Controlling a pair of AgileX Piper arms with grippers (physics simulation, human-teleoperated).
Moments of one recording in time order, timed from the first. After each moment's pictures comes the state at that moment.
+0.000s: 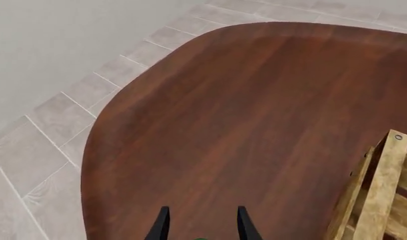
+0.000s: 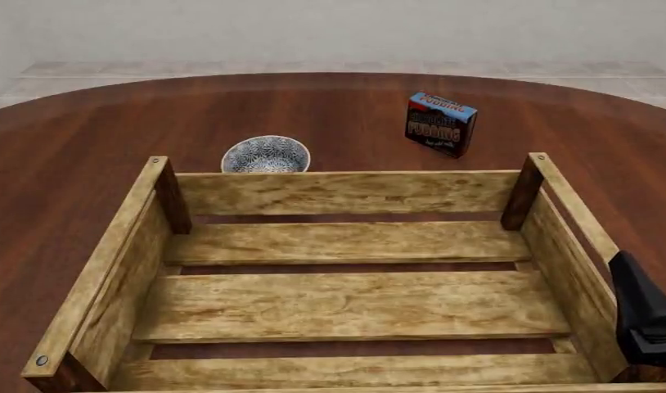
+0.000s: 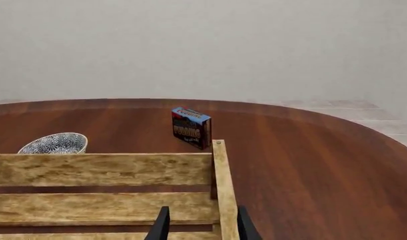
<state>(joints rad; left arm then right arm) 0.72 0.33 -0.40 0.48 0.12 0.00 0.09 0.00 -0.06 -0.01</state>
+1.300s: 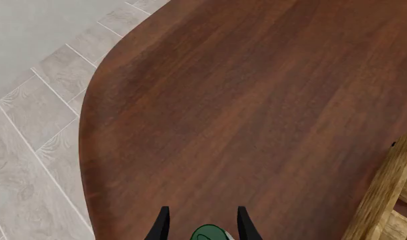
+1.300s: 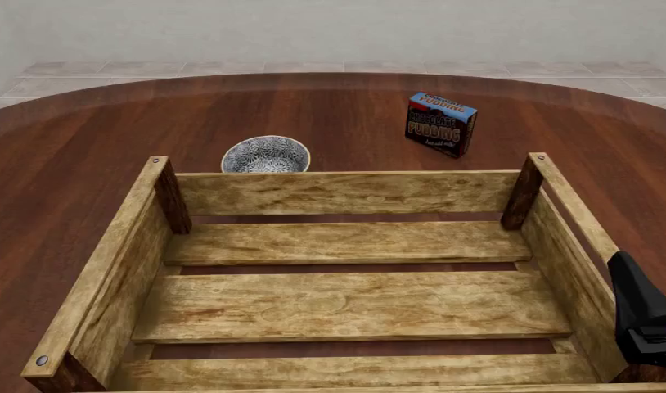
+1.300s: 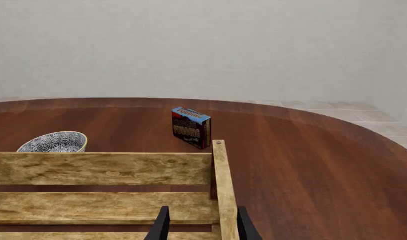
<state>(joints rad) 0.80 0.46 -0.25 0.38 0.16 0.00 0.10 0.00 -0.07 -0.02</state>
